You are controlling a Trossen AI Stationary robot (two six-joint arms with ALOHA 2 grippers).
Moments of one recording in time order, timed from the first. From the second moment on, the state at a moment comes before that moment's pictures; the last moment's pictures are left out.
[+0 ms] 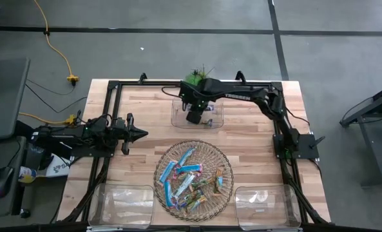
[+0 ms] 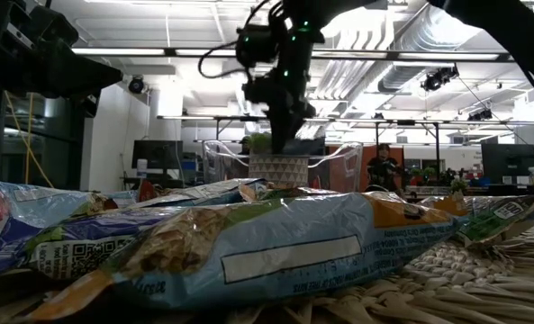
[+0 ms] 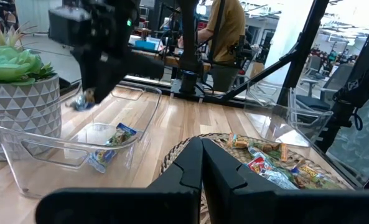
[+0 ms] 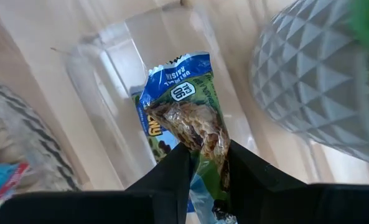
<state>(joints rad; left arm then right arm) 0.00 0.01 0.02 0.00 -0.04 -0.16 -0.30 2.17 1.98 -1.12 0.10 0.11</state>
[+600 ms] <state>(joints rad) 0.00 0.01 0.02 0.00 -0.04 -0.16 -0.30 2.24 1.94 -1.06 0.08 0.16</state>
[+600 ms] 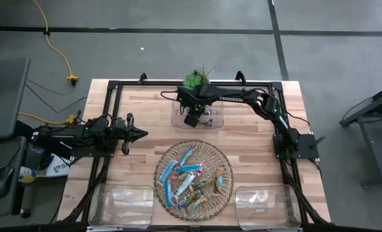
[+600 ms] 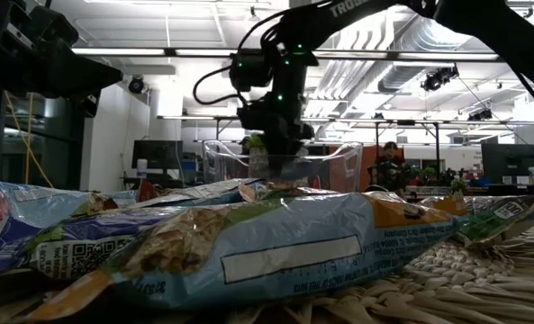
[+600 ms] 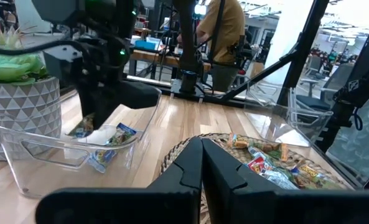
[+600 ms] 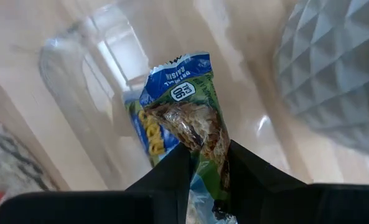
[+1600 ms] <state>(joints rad) 0.00 0.01 0.02 0.00 -0.04 -0.16 -0.27 2.23 1.75 -0.91 0.00 0.15</state>
